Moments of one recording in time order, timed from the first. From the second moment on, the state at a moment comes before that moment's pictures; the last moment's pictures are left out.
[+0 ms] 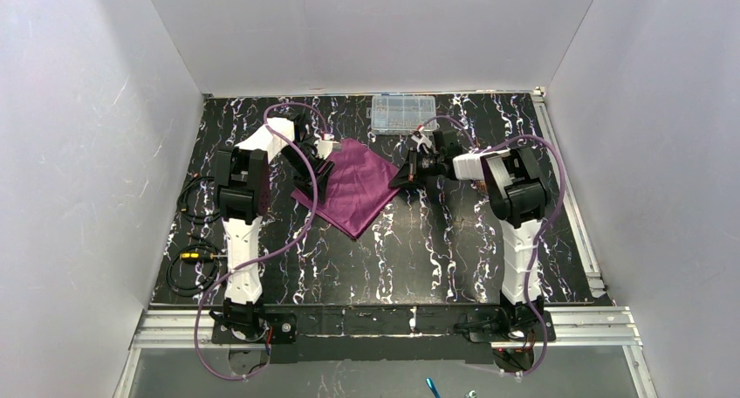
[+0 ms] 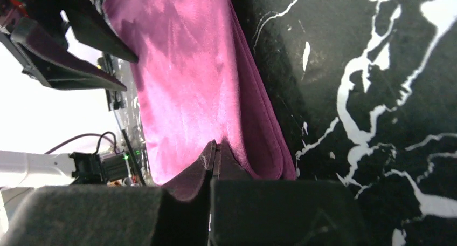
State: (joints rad) left arm -0.19 2.26 1.77 -1.23 0.51 0.48; right arm 0.34 2.16 1.27 0.09 -0.86 0.57
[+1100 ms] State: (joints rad) left arm -0.16 2.53 2.35 -1.14 0.52 0.22; right arm 0.59 2.12 1.35 -0.04 -0.66 0.50
